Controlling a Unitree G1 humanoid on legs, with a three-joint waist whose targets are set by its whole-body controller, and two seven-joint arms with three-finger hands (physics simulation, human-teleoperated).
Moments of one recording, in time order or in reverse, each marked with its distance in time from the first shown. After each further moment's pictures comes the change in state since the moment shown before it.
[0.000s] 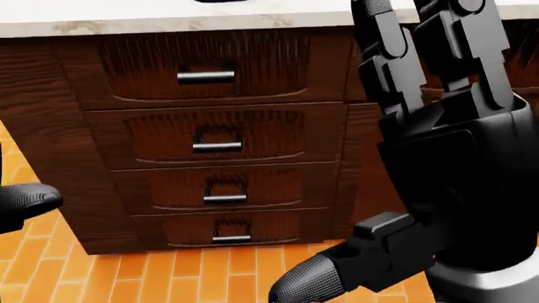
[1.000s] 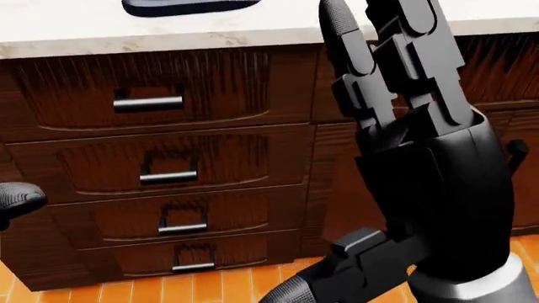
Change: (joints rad) left arm -0.009 0.010 0.014 -0.005 -0.012 -0.024 0.000; right arm 0.031 0.029 0.051 0.009 -0.091 -0.014 0.080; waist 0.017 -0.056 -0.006
